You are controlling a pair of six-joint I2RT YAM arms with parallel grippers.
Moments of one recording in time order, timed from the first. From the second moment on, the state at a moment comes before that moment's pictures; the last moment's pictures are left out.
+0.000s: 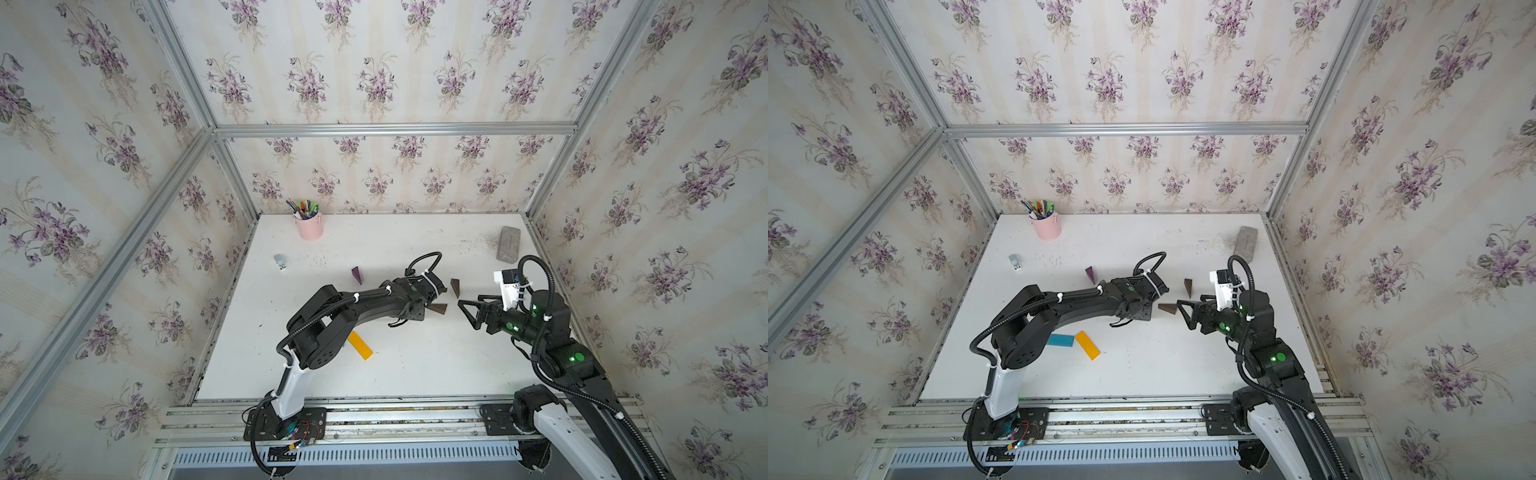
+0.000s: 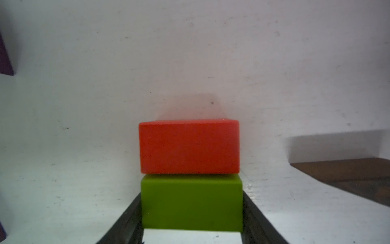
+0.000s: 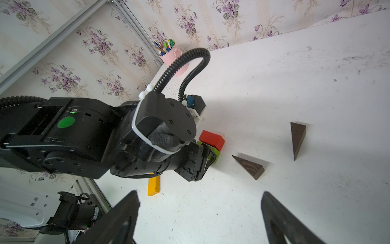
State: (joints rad) left arm -0.92 2.07 1.48 -0.70 -0.36 -0.76; right arm 0.28 0.59 0.57 -0.40 -0.46 0.36
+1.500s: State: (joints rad) left arm -0.92 2.06 1.51 -0.73 -0.39 -0.74; right arm 0.28 0.59 0.57 -0.40 -0.47 0.35
